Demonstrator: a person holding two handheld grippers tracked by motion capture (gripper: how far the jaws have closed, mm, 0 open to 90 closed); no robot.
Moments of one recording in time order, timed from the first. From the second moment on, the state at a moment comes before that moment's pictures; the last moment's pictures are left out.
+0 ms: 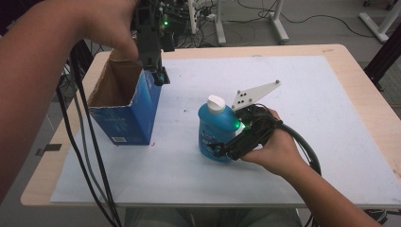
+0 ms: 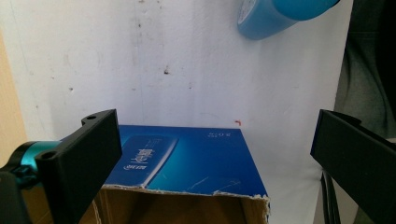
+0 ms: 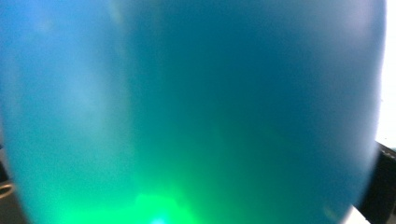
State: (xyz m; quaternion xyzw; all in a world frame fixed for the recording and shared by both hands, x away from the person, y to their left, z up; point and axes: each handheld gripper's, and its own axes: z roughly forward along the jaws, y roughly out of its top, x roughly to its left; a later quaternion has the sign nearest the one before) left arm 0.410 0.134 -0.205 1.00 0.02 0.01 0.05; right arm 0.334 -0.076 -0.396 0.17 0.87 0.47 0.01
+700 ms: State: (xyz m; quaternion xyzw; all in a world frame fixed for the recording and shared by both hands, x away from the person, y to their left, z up) left arm 0.411 0.134 -0.207 1.00 0.02 0.01 0.04; right arm 0.334 -0.076 -0.407 0.16 0.86 0.49 0.01
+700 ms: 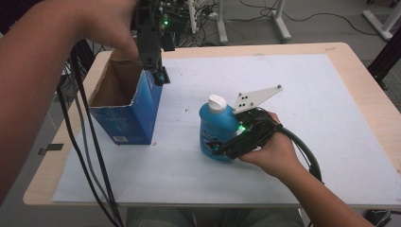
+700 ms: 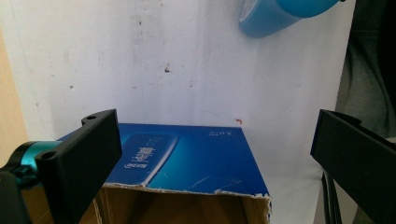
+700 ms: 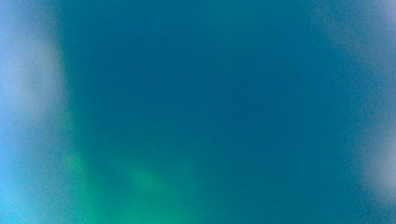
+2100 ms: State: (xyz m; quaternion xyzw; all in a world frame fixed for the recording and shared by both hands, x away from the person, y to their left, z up) left arm 0.414 0.132 -0.210 1.00 0.03 0.01 0.04; right arm 0.331 -0.075 -0.413 0.14 0.85 0.51 0.03
